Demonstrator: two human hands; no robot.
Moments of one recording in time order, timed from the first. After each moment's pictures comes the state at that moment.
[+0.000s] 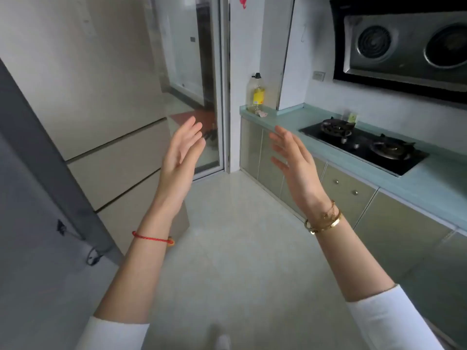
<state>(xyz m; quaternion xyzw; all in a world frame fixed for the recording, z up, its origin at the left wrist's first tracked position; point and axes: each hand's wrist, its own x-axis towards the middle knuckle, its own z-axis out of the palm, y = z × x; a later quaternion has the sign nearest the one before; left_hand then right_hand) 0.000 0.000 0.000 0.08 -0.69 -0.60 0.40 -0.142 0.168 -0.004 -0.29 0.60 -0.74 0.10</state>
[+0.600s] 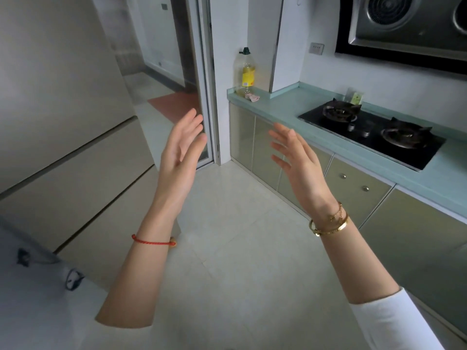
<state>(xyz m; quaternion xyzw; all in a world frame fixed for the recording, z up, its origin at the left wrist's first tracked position) -0.182 -0.131 -0.026 0.06 -0.70 -0.62 0.36 -0.308 0.046 -0.040 -0.25 0.62 -0.73 0.11</state>
